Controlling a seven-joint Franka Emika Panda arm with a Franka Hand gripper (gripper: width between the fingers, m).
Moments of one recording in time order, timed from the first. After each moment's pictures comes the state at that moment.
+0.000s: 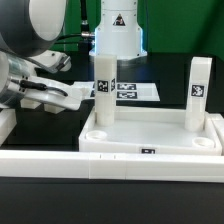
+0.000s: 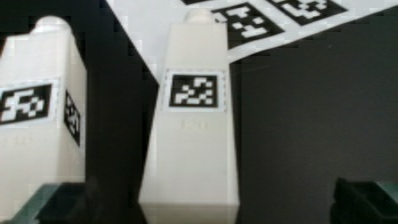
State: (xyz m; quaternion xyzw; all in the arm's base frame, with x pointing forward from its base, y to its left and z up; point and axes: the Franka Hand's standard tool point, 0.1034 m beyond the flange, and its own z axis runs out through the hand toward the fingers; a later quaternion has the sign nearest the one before) arm 0.449 -0.159 0.019 -0.84 0.23 0.47 0.13
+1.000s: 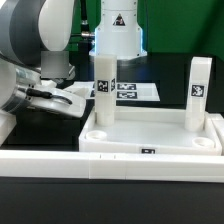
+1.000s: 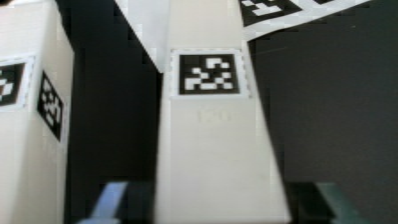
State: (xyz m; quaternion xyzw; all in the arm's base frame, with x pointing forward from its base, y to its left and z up) arm 0.440 -0.154 0.003 -0.85 0.22 0.46 0.13
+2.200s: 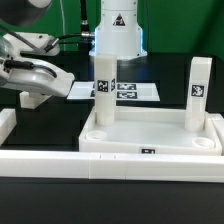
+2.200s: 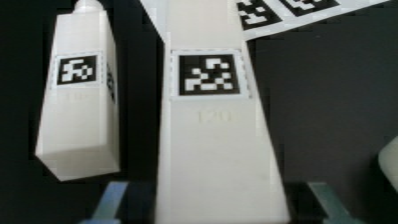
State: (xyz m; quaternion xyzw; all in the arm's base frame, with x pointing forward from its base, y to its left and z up) arm 0.478 -0.177 0.050 -0.87 0.20 0.43 0.13
